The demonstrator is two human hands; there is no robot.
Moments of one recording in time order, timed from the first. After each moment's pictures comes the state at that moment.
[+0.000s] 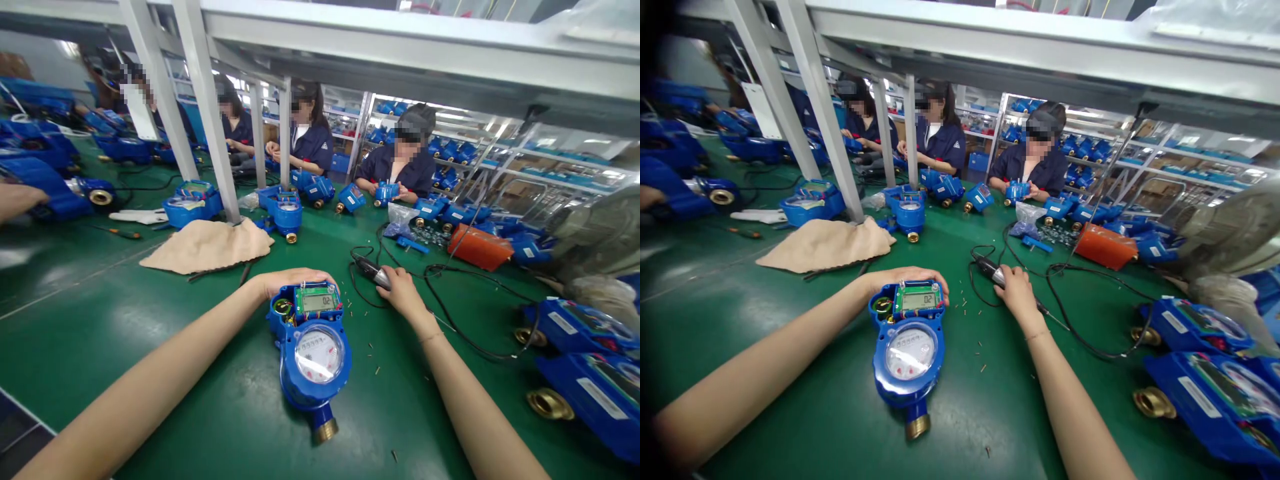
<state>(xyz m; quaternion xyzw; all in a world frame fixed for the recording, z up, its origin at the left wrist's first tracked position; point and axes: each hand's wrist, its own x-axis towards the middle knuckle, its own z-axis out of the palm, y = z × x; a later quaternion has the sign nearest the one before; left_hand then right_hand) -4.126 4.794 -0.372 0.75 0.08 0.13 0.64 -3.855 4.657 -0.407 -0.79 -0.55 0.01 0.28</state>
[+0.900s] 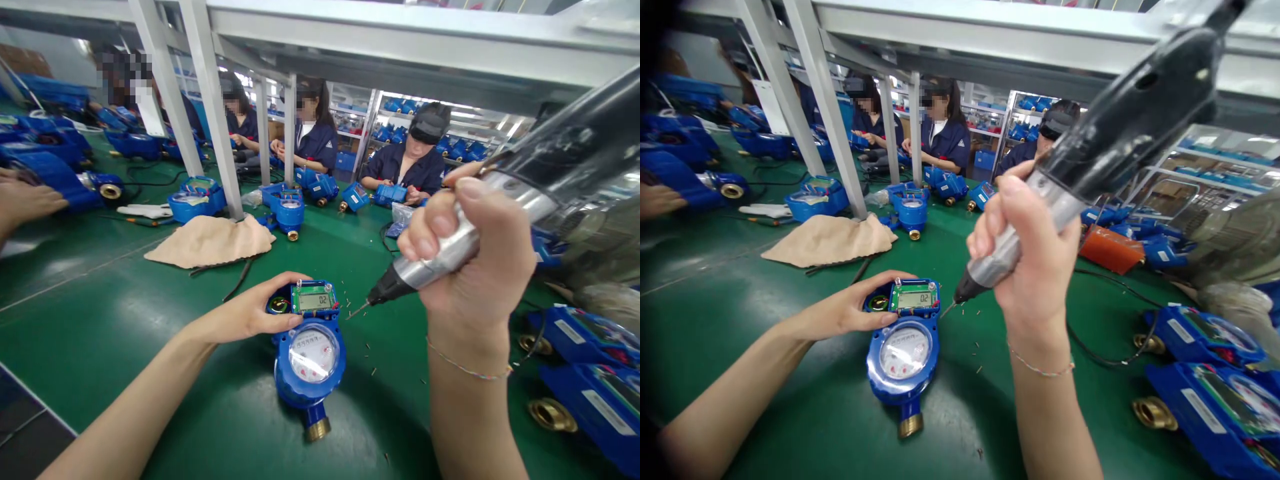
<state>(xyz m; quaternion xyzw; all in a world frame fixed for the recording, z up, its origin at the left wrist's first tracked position) -4.195 4.738 -0.355 0.78 0.18 0.15 0.59 -3.999 4.627 -0.220 -0.32 -0.49 0.24 0.77</state>
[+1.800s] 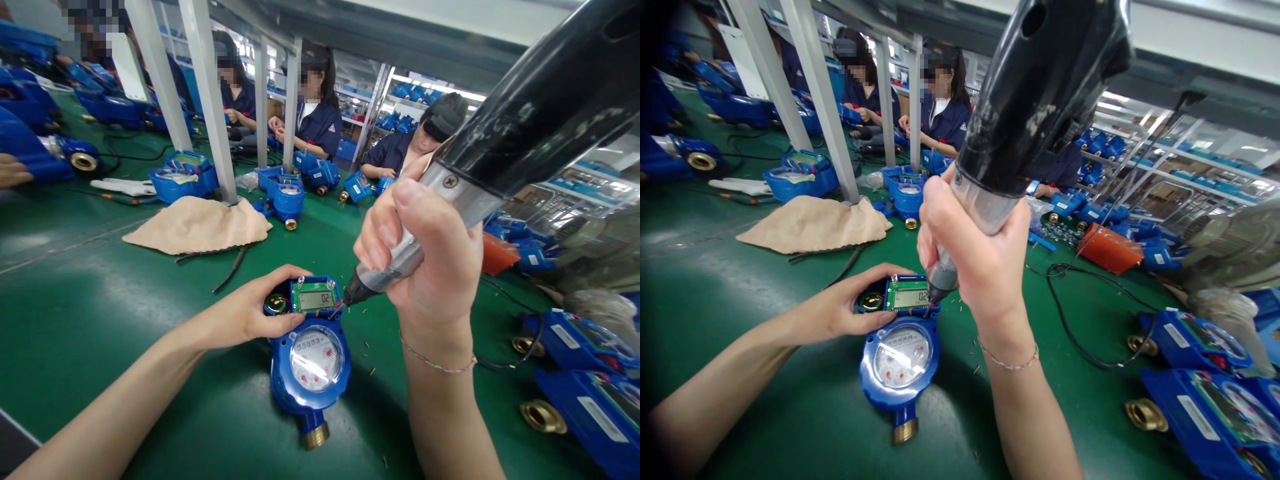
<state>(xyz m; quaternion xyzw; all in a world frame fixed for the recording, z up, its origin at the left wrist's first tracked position) -4.194 4.738 -0.358 0.81 0.19 0.18 0.53 -4.023 4.661 -0.242 -0.31 -0.56 0.31 0.70</state>
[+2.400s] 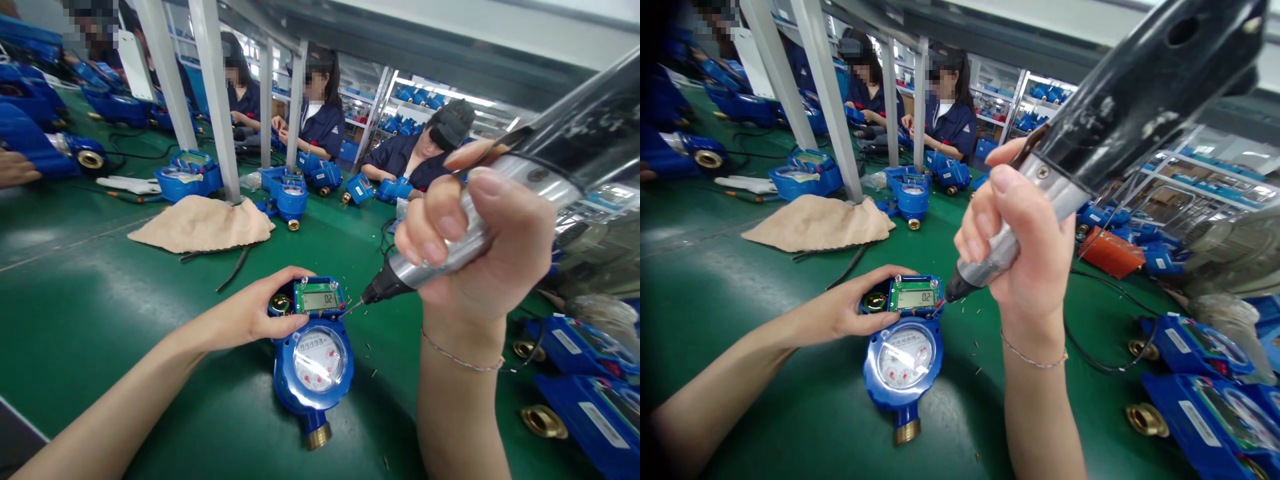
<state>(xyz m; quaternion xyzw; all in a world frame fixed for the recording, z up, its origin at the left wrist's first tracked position) -4.197 4.737 -0.356 0.80 0.20 0.17 0.54 -4.014 4.651 -0.223 -0.33 -0.53 0.31 0.72</state>
